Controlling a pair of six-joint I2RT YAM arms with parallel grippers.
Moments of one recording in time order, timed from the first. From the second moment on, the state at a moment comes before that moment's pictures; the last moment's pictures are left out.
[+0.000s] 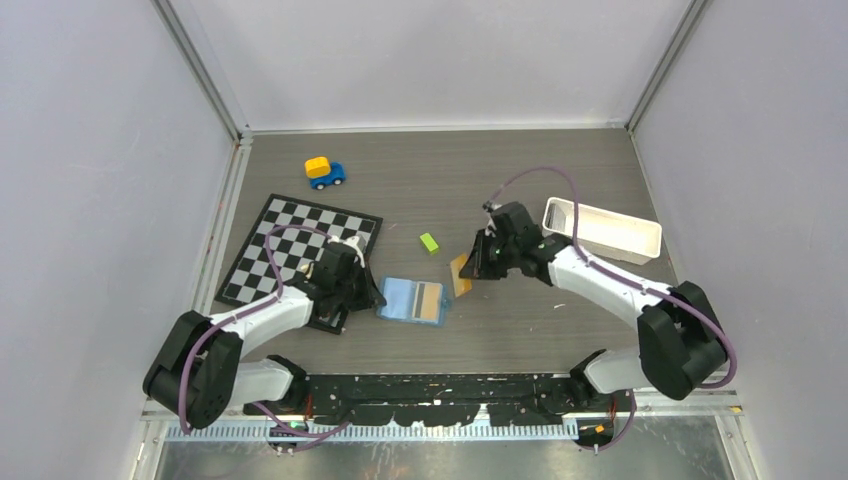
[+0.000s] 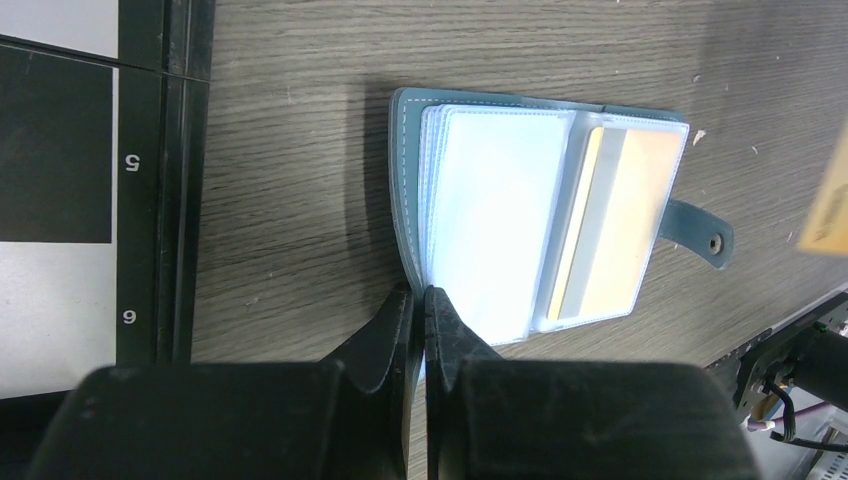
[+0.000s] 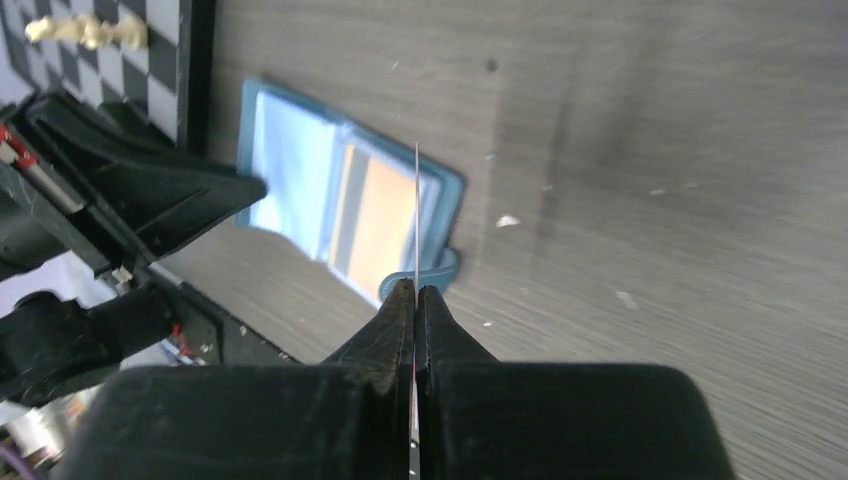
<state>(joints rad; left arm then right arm) -0.50 1.23 0.46 -0.11 0.19 -0.66 0.54 1.36 0.88 -0.38 -0.23 0.62</state>
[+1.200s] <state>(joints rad) -0.50 1.23 0.45 -0.10 0.20 -0.66 0.71 1.70 0.64 0.40 -0.47 1.01</state>
